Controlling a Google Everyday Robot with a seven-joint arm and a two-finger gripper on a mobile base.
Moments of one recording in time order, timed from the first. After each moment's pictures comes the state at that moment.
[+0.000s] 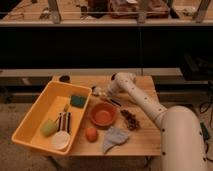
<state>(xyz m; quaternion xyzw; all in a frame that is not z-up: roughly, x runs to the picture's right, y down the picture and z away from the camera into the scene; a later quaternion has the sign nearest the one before) -0.003 0.036 0.997 -0.25 -0.20 0.30 0.90</state>
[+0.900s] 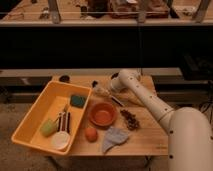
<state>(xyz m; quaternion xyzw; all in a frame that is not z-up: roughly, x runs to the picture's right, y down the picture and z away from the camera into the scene) 0.006 0.000 0.952 -0.23 -0.23 0.26 0.91</state>
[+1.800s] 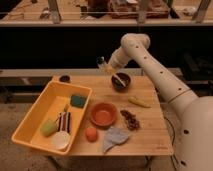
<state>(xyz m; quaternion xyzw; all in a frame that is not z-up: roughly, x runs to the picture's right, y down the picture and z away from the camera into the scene) 0.036 -0.126 0.802 -0.17 -0.20 0.11 0.96</state>
